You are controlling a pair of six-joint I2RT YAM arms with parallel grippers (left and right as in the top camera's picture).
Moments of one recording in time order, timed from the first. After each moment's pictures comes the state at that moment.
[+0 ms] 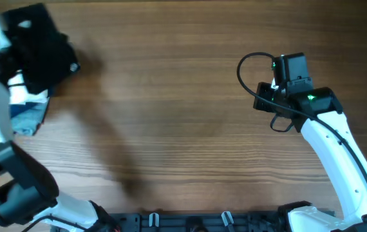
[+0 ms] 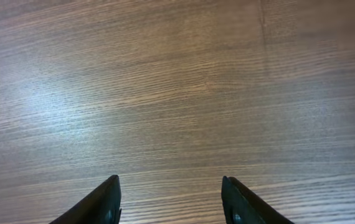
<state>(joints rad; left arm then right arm) 0.53 1.77 1.42 -0.34 0.49 -0.19 0.20 1.36 1.11 -0.85 0.09 0.37</state>
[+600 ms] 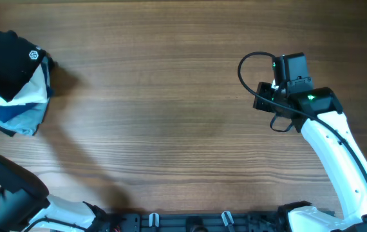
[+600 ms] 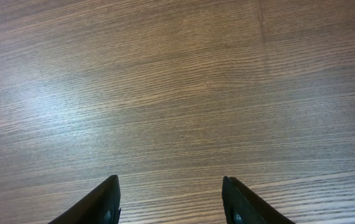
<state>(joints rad) 0.77 1.78 1.42 -0.19 0.36 -0.18 0.20 1.36 1.11 -0.85 0.09 0.39</state>
